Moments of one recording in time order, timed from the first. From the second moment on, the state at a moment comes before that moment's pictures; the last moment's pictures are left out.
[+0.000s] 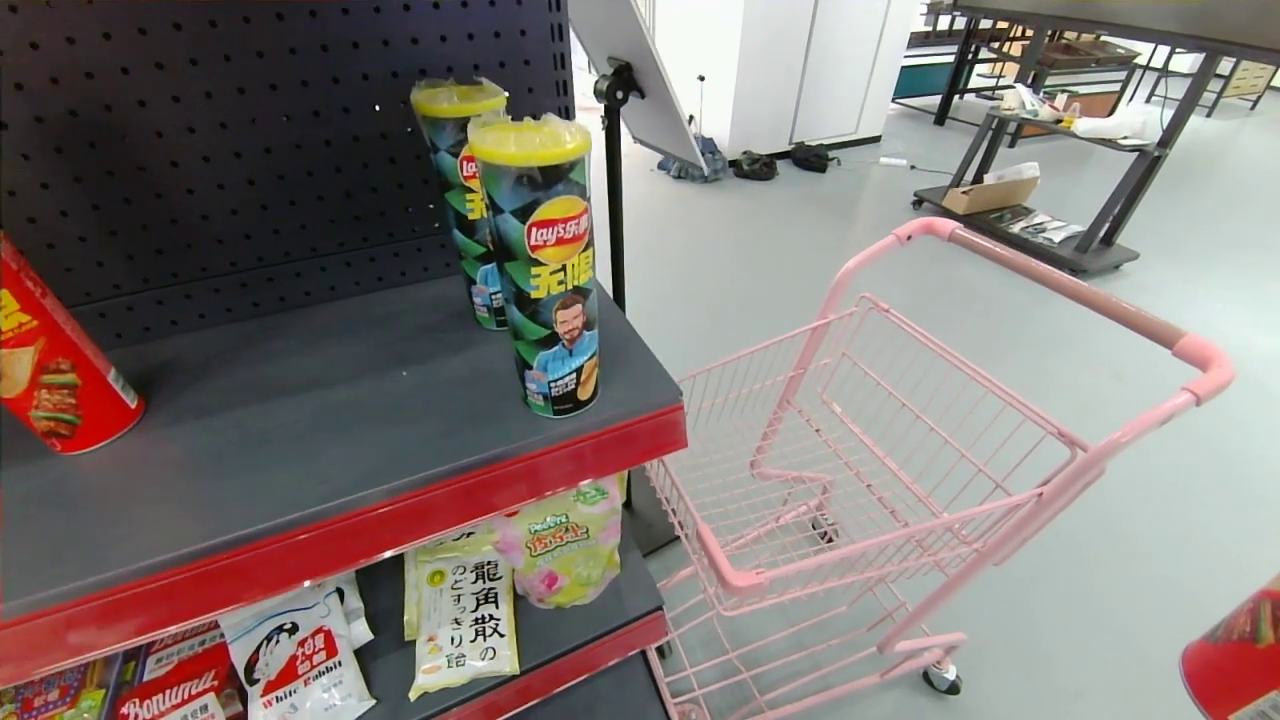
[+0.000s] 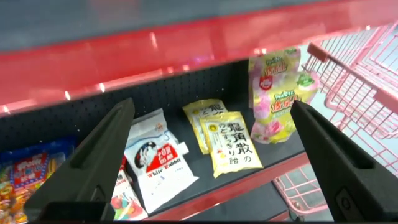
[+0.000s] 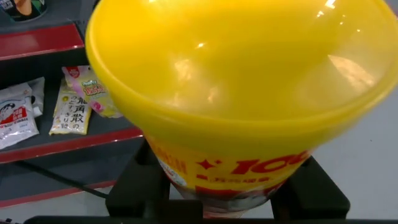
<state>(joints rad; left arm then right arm) 0.00 0.00 0.00 0.00 0.02 -0.01 0.16 0.63 -0.69 0.27 0.06 -0.02</state>
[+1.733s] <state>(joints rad) 0.00 0.00 0.00 0.00 0.02 -0.01 0.16 0.62 -0.65 0.25 0.06 -0.04</state>
